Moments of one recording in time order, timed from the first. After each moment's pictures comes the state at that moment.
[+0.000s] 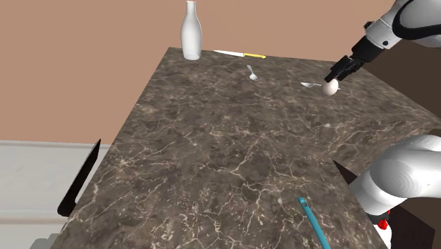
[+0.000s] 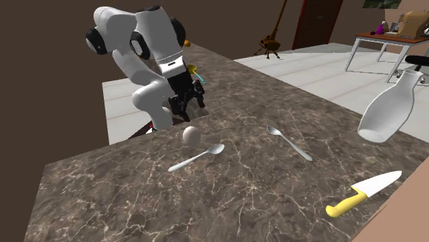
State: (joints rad) arm -0.18 -0.93 -0.33 -2.62 -0.08 2.00 -0.25
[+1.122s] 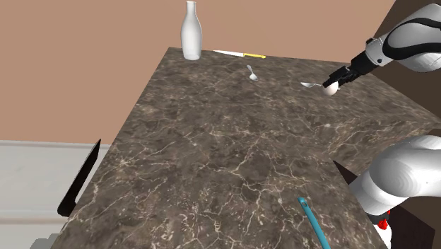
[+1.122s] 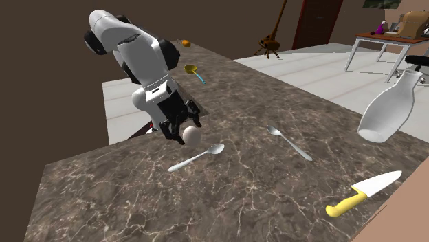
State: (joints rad) arm -0.20 -0.86 -0.53 -2.72 -0.09 2.28 -0.35
